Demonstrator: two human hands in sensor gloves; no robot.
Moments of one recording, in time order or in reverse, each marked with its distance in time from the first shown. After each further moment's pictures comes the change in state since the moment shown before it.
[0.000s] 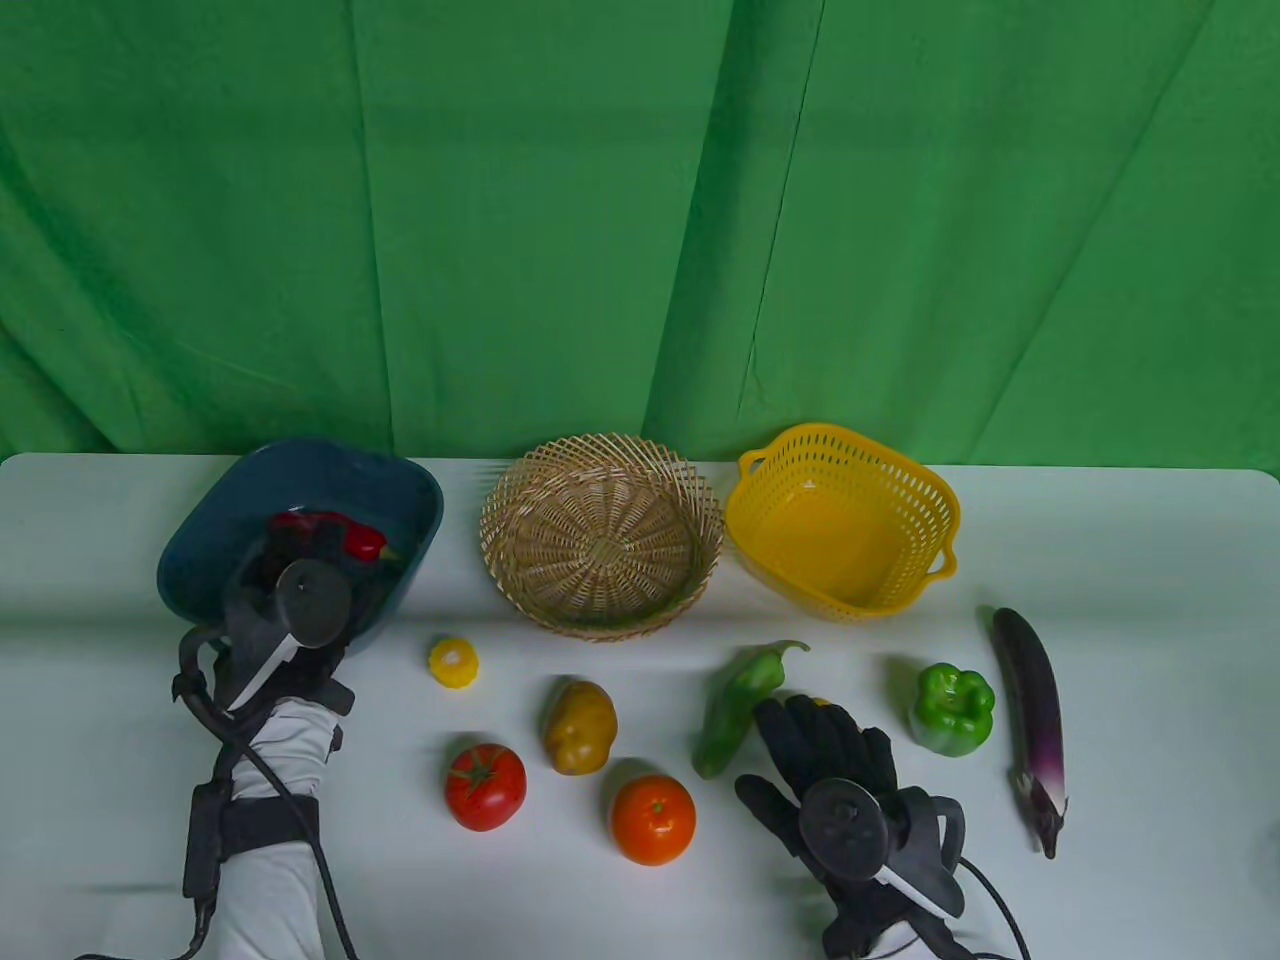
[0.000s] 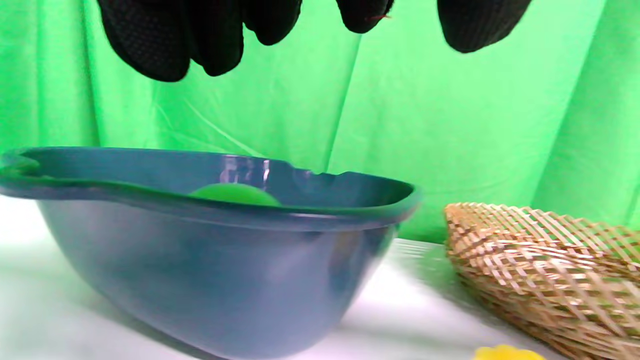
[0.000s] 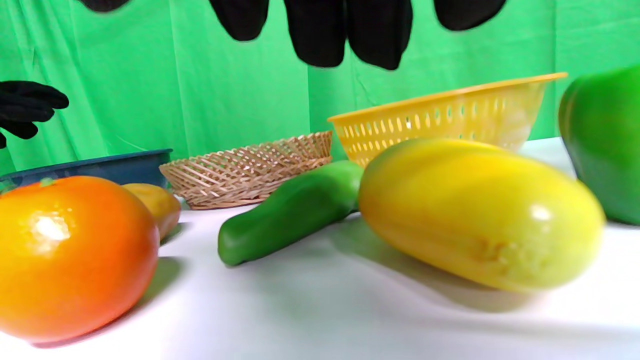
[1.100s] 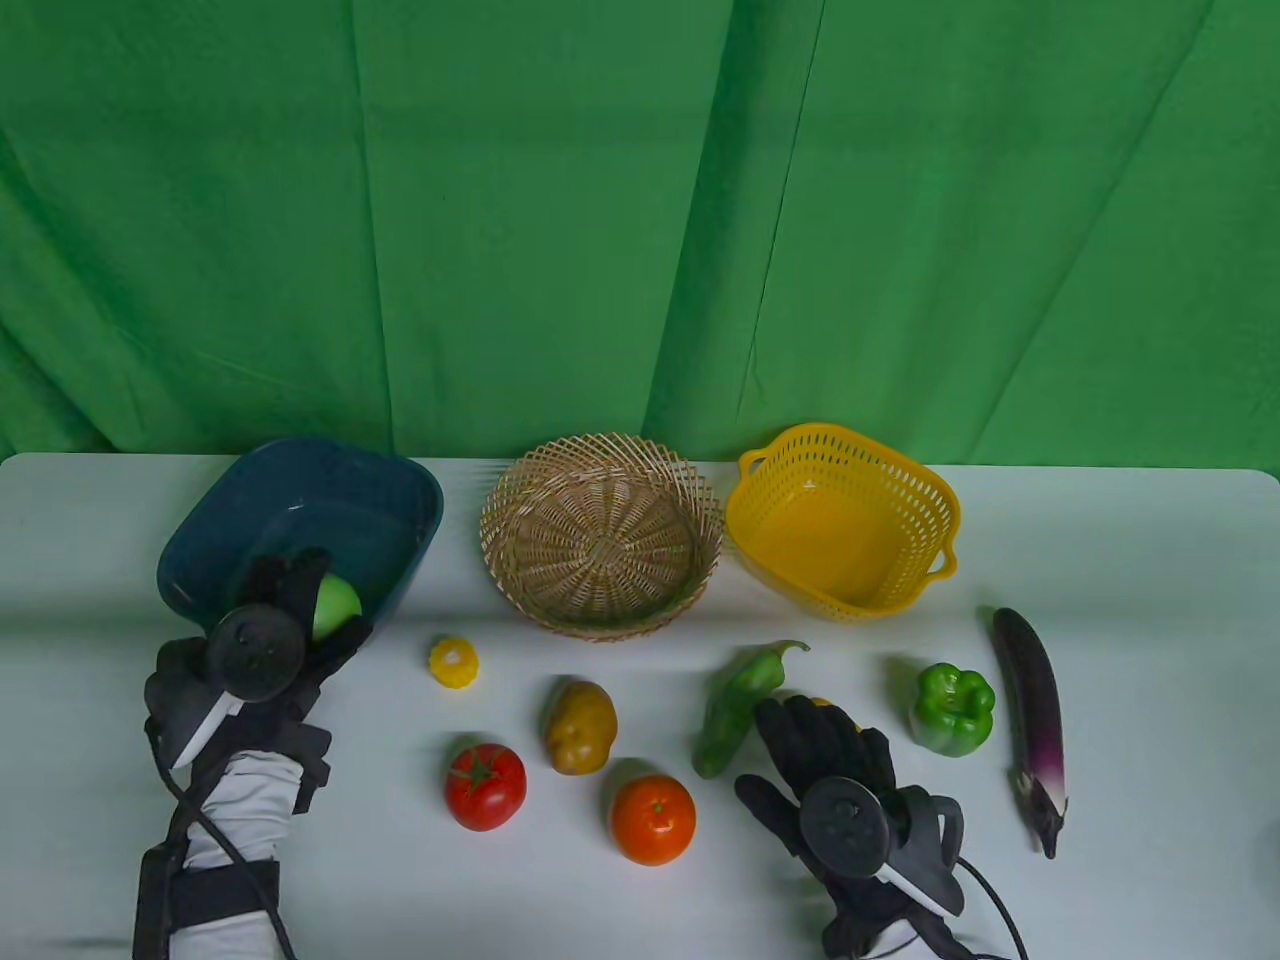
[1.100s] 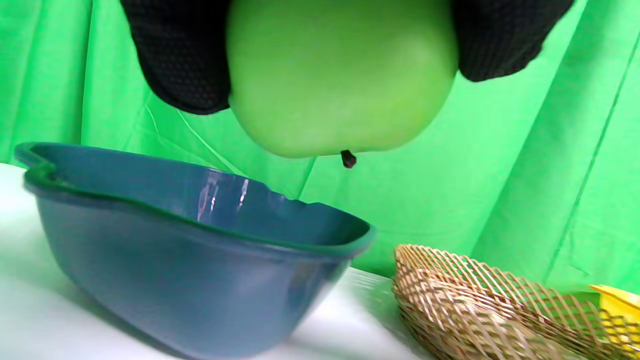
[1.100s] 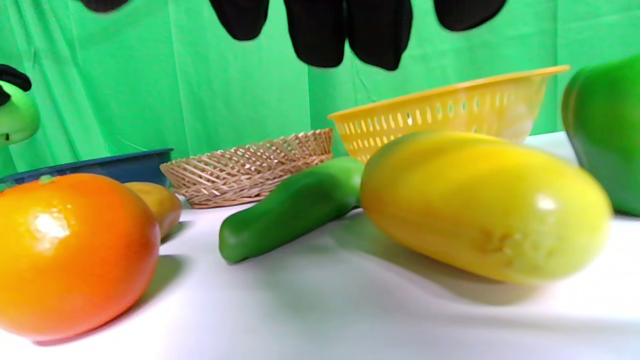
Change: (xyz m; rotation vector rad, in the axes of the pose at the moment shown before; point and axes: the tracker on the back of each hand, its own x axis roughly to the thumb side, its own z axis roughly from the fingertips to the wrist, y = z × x) left_hand -0.021 0.016 0.025 0.063 -0.033 0.161; right_hand 0.000 0.000 0.000 0.003 0.000 -0.010
